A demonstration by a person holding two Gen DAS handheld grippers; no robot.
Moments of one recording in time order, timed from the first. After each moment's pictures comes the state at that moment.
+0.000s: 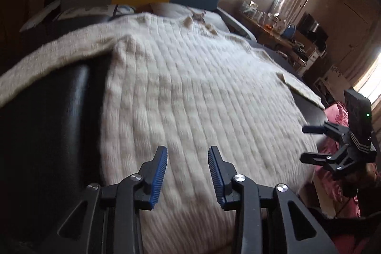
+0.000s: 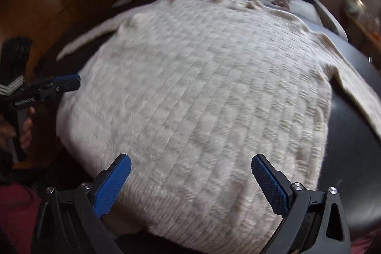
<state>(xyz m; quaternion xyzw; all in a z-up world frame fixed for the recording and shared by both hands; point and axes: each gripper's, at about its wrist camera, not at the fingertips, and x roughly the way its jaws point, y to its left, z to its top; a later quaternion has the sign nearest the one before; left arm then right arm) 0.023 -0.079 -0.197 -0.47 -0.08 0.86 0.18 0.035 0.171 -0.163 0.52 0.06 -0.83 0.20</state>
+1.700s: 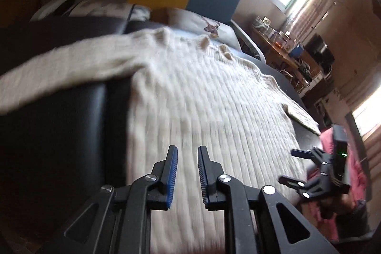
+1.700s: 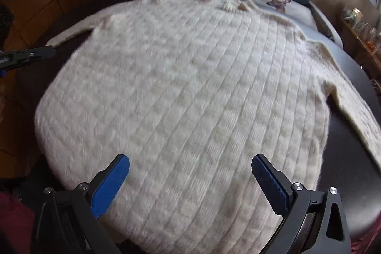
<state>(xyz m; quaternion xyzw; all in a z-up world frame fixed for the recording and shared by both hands) -0.040 -0.097 -0.152 -0.45 -0.14 0.87 0.16 -0.025 0.176 -0.170 0.51 0.08 -0.84 0.16</state>
